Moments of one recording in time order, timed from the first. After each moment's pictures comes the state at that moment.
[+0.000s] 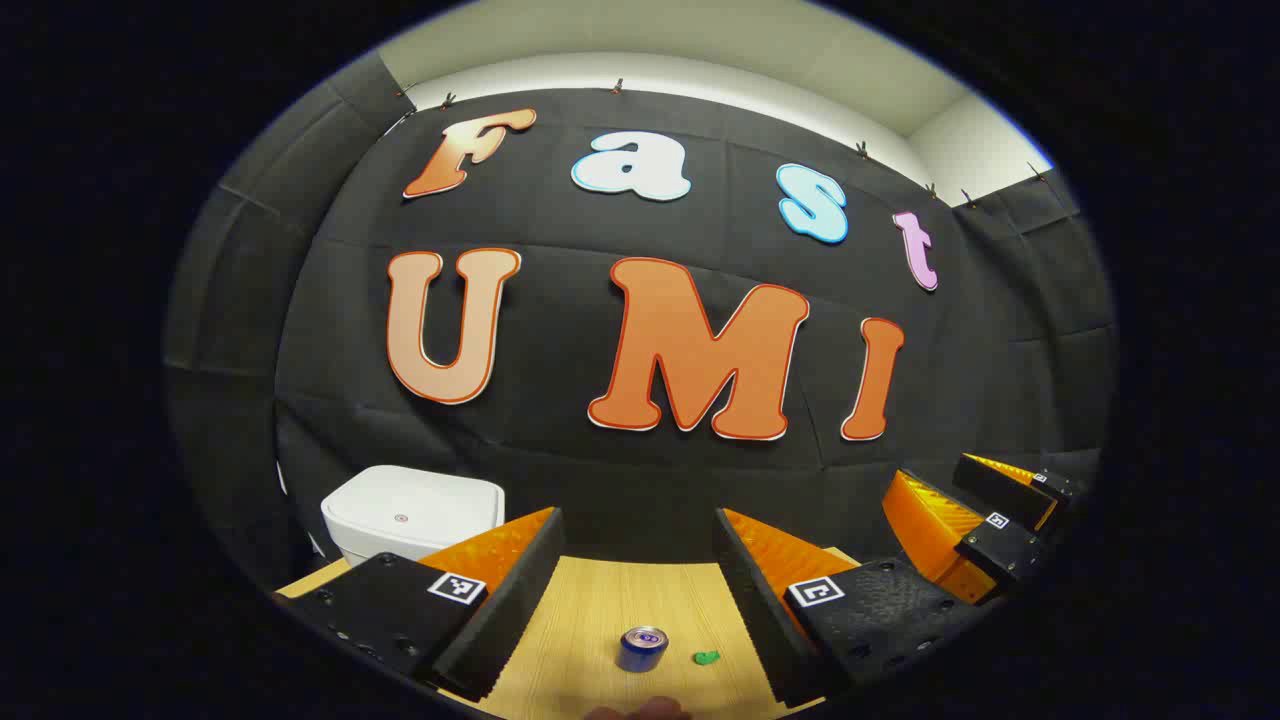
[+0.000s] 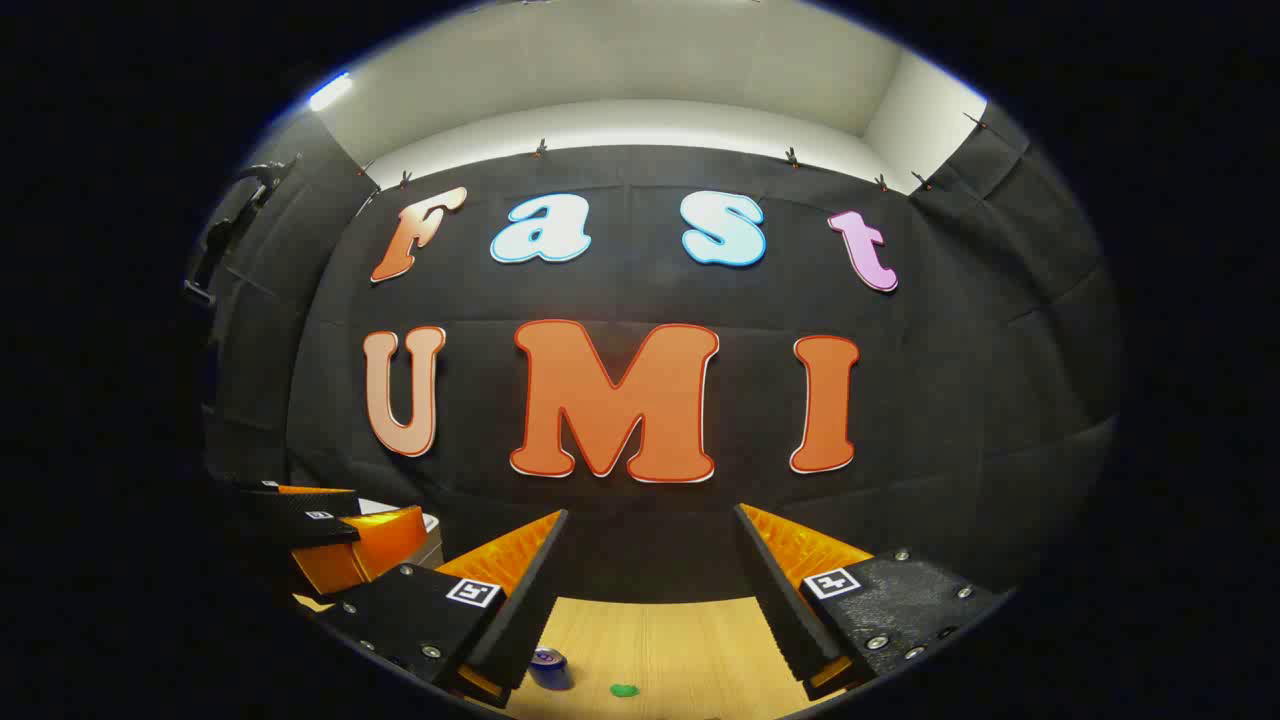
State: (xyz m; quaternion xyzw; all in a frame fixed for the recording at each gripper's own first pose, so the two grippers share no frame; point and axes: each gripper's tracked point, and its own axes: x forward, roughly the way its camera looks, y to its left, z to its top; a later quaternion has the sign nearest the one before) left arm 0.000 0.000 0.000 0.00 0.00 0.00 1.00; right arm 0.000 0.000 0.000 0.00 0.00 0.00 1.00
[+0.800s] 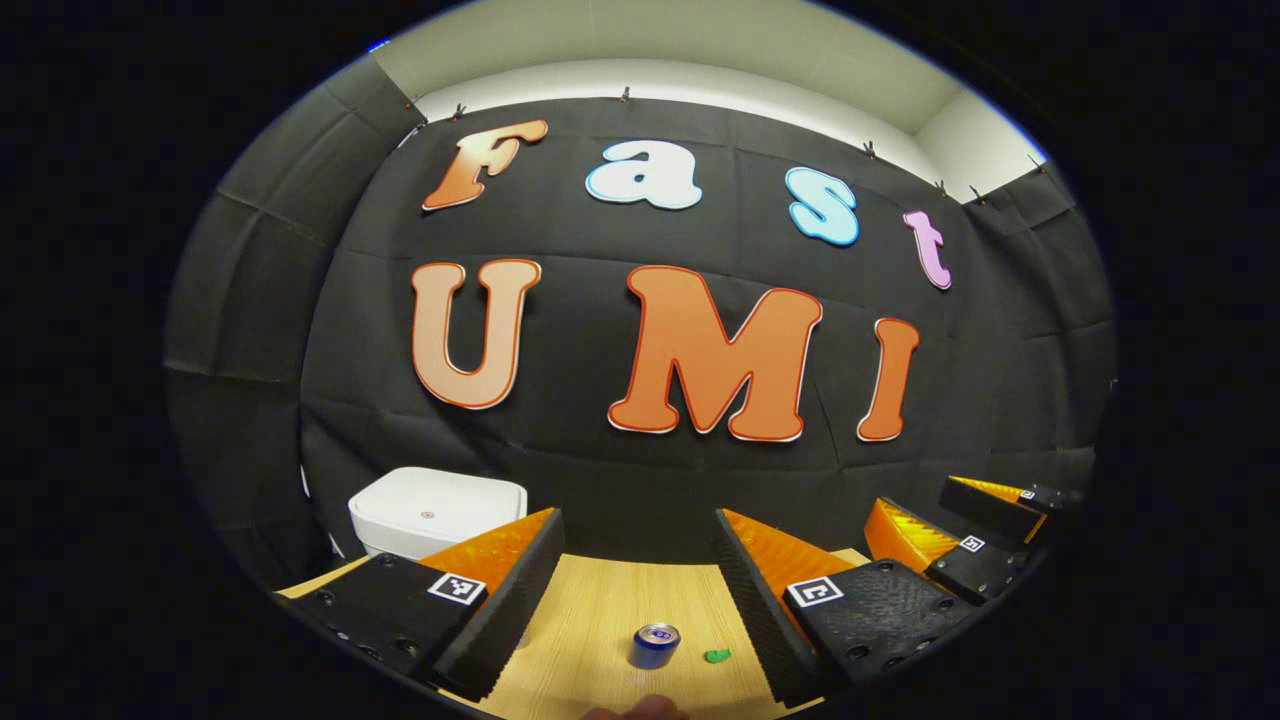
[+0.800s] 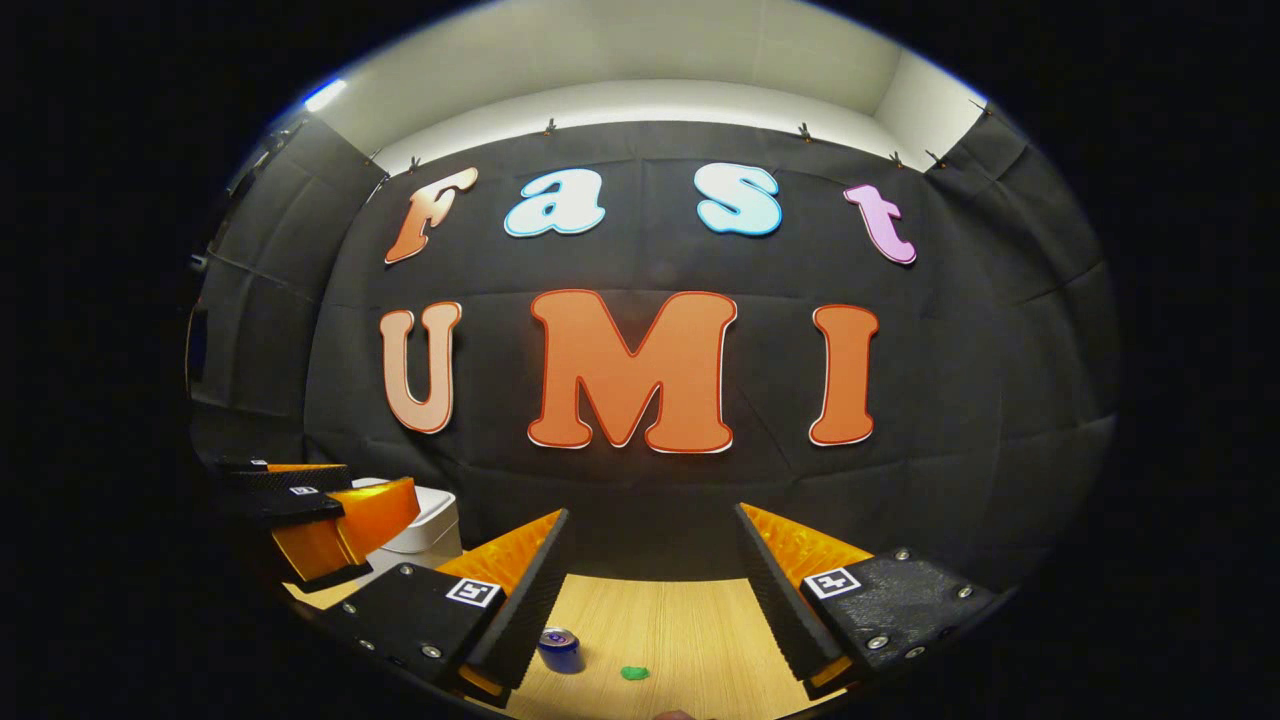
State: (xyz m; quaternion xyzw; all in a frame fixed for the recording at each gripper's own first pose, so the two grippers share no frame) left arm -0.021 0.002 0.010 0.01 -0.02 0.04 1.00; right arm -0.003 0.003 -0.019 0.00 0.04 0.03 1.00
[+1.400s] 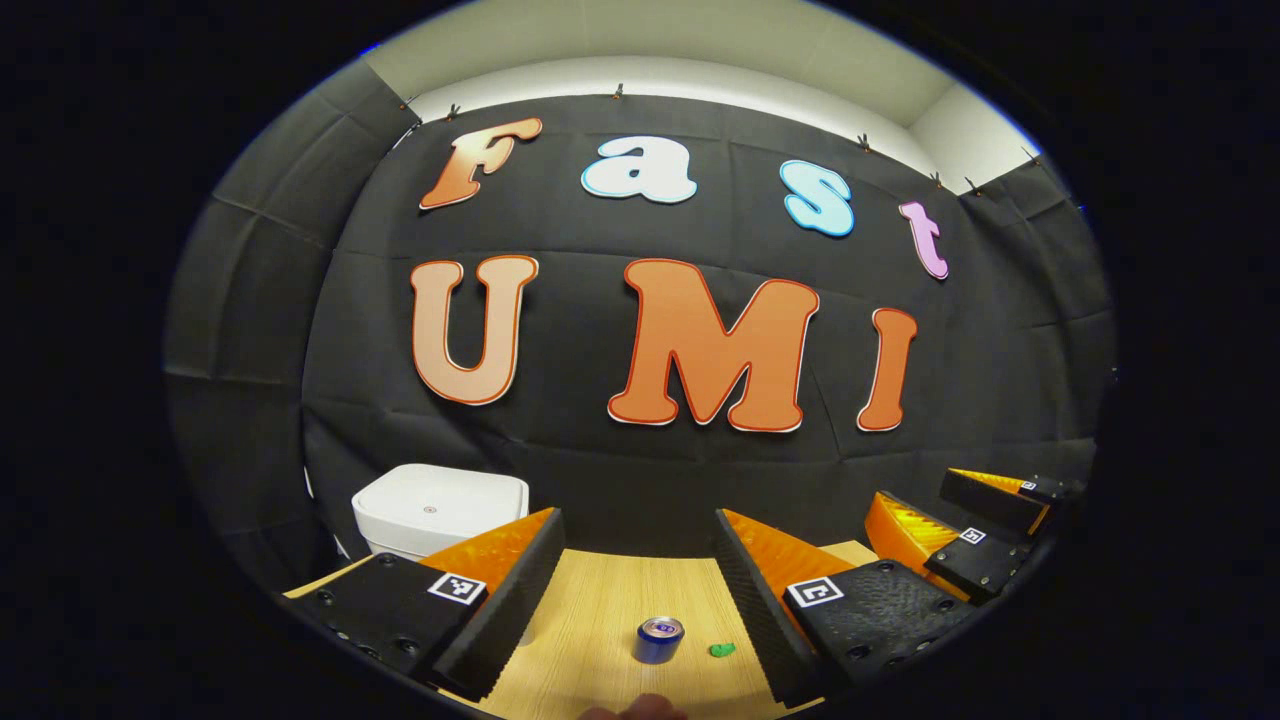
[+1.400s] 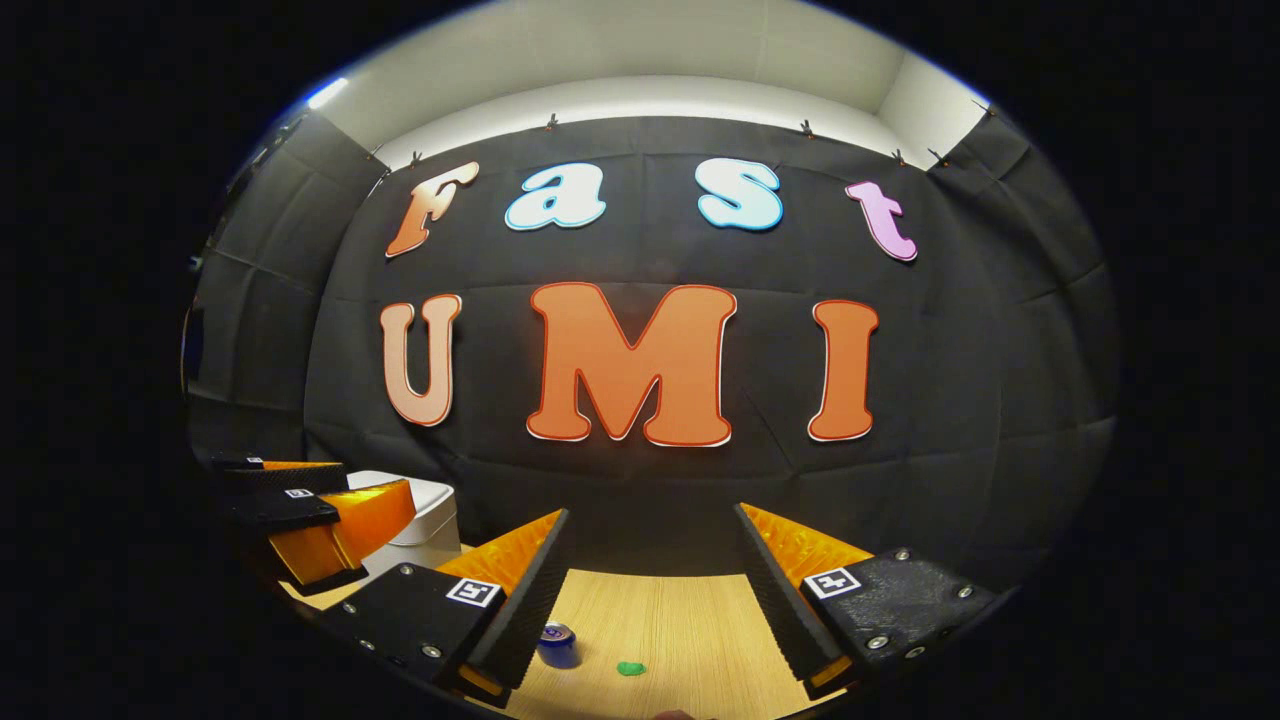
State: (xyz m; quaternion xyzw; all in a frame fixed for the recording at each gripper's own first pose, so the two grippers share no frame) left arm -0.022 -0.003 -0.005 0.02 -0.01 0.03 1.00; right arm -0.007 -0.002 -0.019 -0.01 0.04 0.02 1.00
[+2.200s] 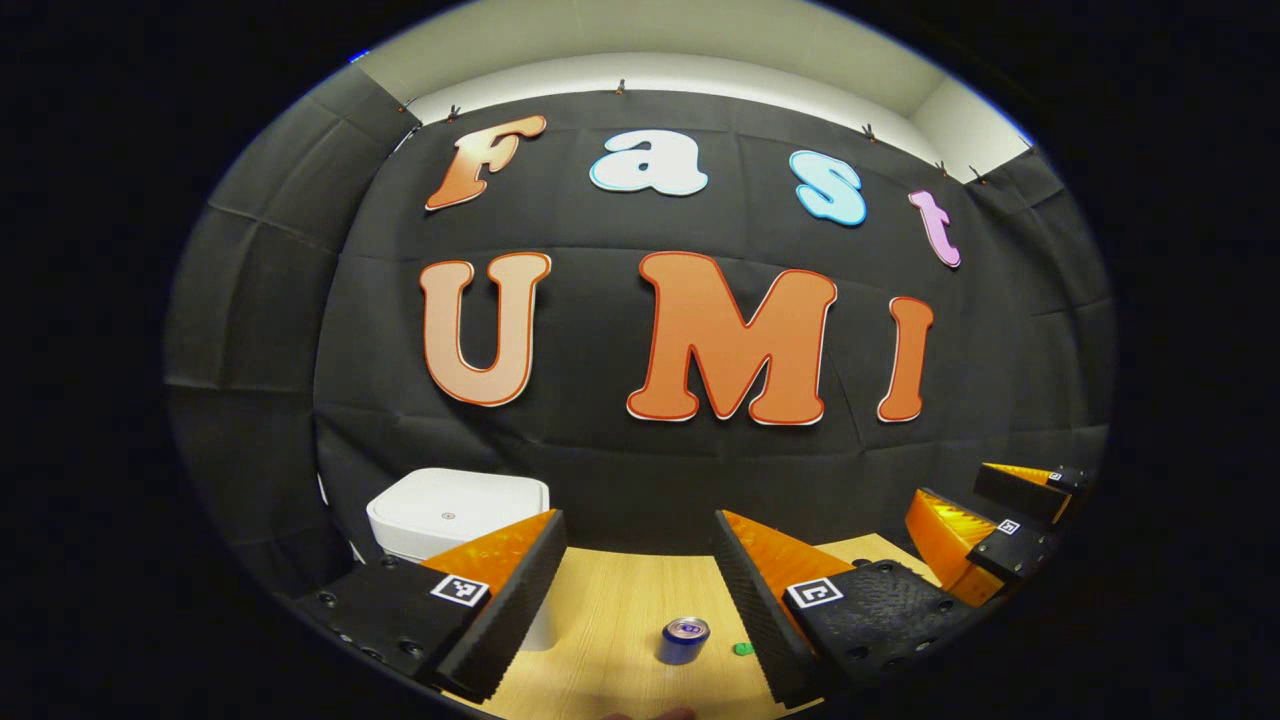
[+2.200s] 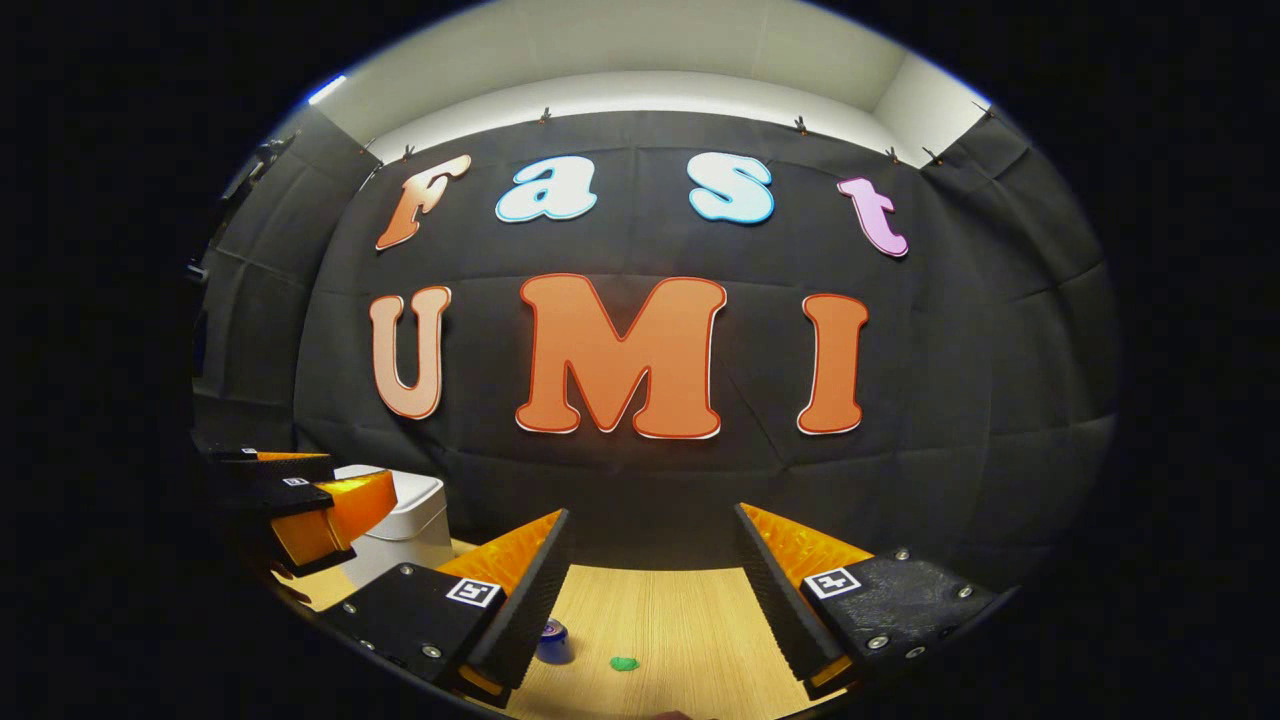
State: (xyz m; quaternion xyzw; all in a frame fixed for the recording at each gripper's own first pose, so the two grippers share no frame) left arm -0.010 0.023 -0.013 0.04 0.01 0.06 1.00; right arm -0.006 -0.007 -0.026 -0.01 0.05 0.01 1.00
